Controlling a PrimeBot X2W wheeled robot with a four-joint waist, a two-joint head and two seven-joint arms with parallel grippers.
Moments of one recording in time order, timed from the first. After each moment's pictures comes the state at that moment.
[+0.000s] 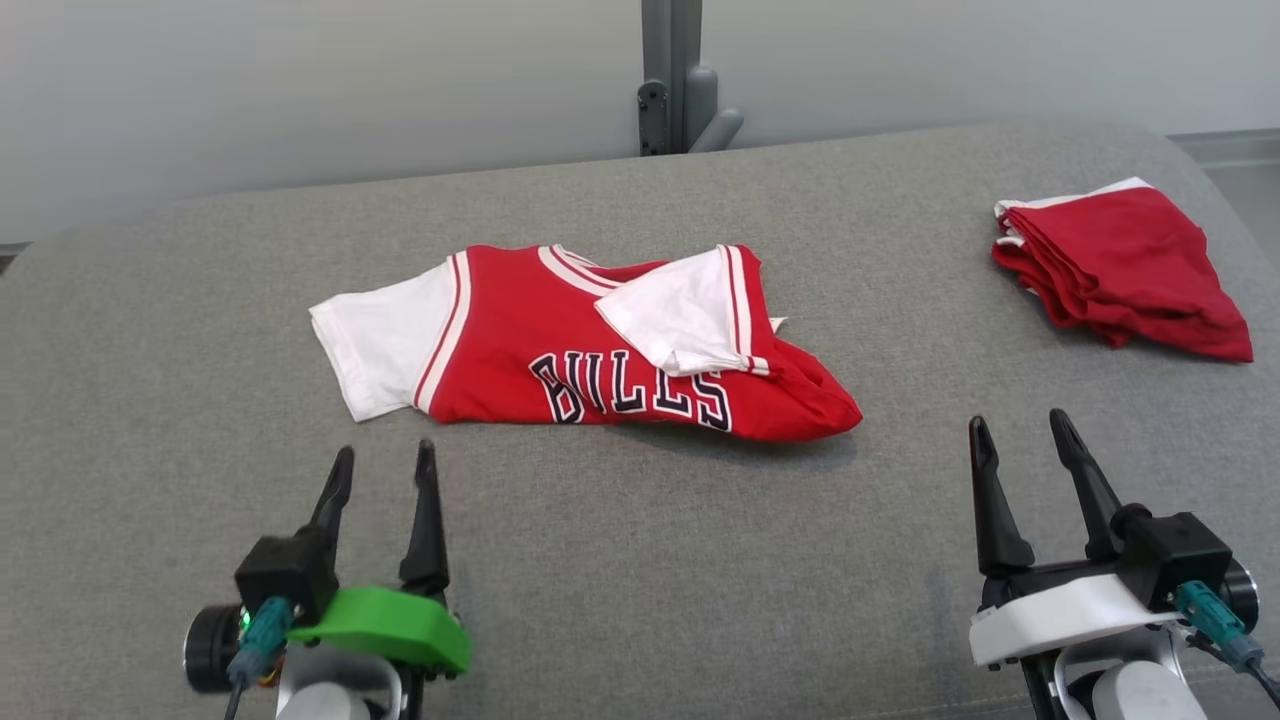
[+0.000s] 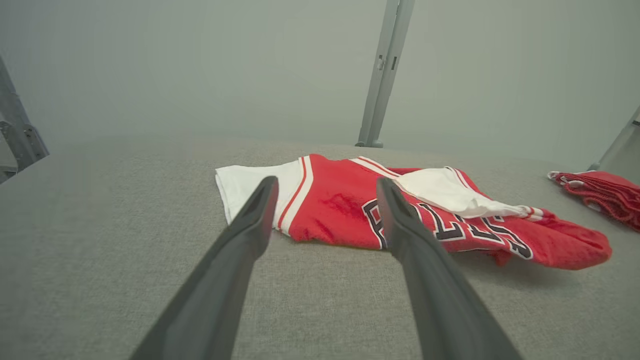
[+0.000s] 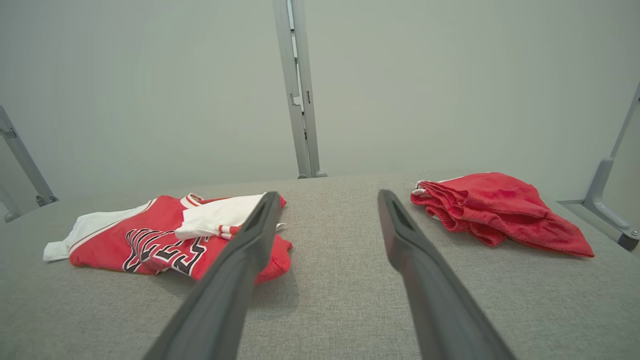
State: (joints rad) left arm -0.16 0.18 -0.37 0.26 -0.46 0.15 -0.26; right arm -0.01 -0.05 0.00 0.08 0.14 0.13 -0.26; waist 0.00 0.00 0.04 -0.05
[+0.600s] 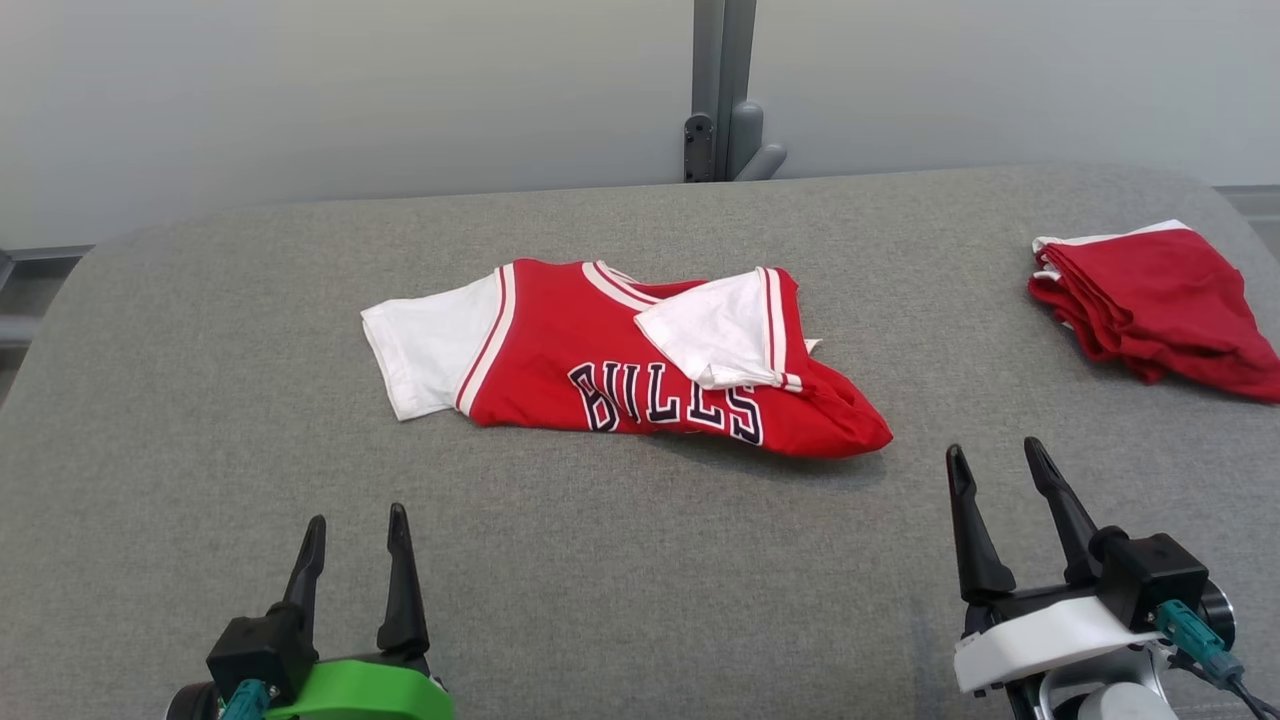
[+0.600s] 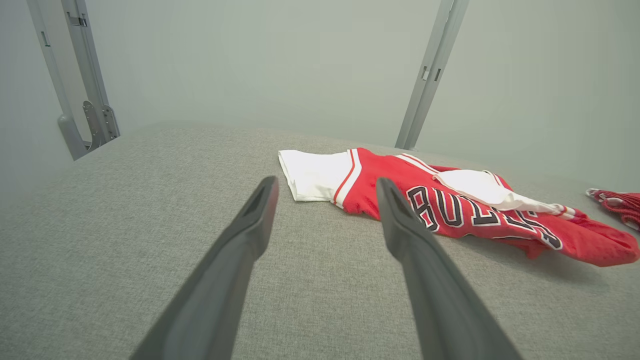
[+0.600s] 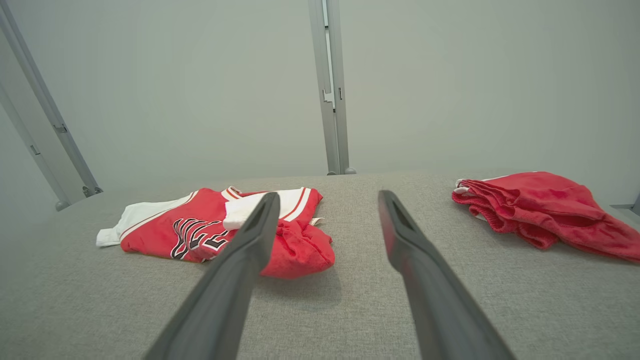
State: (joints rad) left arm 0.03 0.09 -0.18 0.17 -0.34 0.08 -0.26; right arm 0.02 -0.05 0.04 0.09 0.16 0.13 -0.26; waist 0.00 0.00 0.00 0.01
